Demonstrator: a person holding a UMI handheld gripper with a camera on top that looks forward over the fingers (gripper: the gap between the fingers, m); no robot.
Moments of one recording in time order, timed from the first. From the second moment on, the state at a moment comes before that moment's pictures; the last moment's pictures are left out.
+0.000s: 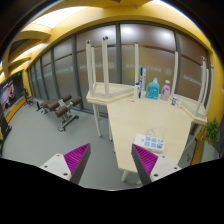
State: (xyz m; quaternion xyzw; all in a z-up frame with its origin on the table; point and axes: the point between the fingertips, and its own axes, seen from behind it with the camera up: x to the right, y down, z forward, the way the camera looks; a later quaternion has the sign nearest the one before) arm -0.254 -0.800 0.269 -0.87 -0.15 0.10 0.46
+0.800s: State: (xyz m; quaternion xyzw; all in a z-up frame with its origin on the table) arm -0.025 -0.554 0.038 -0.89 0.00 0.00 0.46
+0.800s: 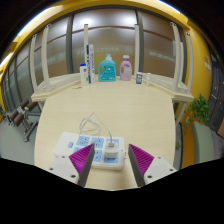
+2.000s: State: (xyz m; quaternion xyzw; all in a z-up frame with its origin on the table) arm 0.071 -0.485 -0.002 -0.91 0.00 0.03 0.41
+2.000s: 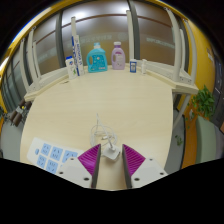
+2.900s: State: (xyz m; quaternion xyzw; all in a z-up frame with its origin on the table) arm 0.027 -0.721 0.201 -0.86 0.01 -0.07 0.50
